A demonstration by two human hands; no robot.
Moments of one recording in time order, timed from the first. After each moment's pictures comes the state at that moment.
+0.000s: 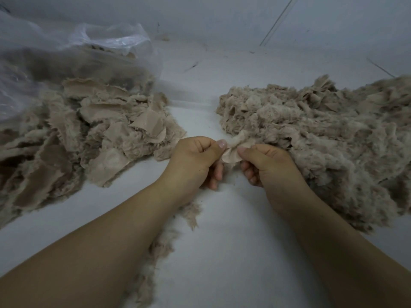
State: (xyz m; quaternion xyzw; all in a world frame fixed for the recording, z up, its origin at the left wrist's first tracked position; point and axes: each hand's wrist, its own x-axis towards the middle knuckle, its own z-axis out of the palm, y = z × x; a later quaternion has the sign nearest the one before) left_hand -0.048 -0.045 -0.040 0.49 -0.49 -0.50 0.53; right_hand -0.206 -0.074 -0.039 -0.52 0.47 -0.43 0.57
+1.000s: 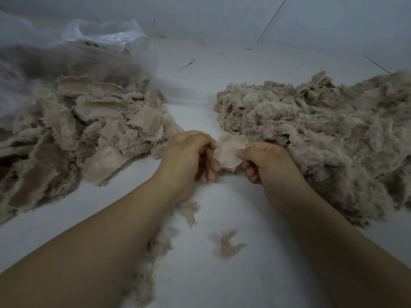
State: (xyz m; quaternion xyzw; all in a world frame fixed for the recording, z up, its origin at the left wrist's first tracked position) left_hand -0.045 -0.056 -0.043 0.45 -0.40 -0.55 0.58; right_hand -0.206 -0.076 -0.040 -0.51 0.46 -0.43 0.59
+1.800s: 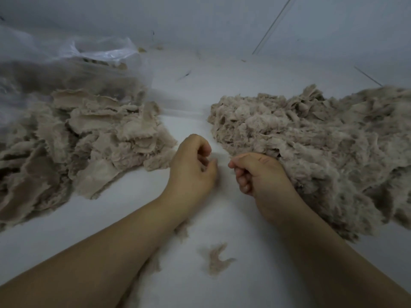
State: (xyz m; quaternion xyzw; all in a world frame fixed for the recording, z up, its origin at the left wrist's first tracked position) left_hand -0.063 -0.057 -0.051 0.57 -0.61 -0.17 0.52; right_hand -0.208 -0.081 -0.036 -0.45 0.48 -0.44 0.61
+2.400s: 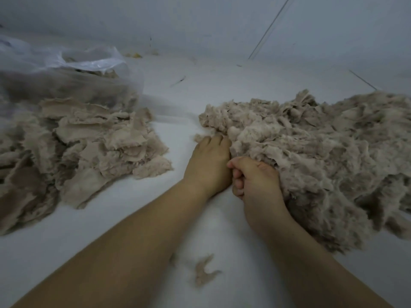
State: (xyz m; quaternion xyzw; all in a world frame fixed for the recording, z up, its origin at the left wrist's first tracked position) left_hand -0.099 -0.133 -0.064 0.60 -0.77 0.03 0.22; right_hand -0.206 -0.079 -0.036 -0.38 0.44 -0.54 0.60
